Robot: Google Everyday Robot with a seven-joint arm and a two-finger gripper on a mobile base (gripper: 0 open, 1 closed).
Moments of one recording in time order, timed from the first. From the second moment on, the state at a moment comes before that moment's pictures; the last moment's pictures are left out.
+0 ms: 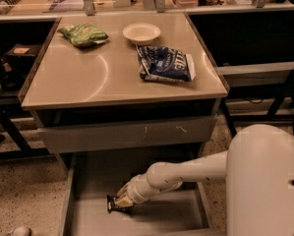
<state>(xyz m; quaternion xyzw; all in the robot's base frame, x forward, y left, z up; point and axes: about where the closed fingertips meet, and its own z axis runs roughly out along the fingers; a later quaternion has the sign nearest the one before) 0.481 0.102 0.369 -0.57 0.74 0.27 0.24</state>
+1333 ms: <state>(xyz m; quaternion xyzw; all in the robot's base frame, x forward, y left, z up) 0.501 0.106 0.455 -0.54 0.77 0.27 0.21</state>
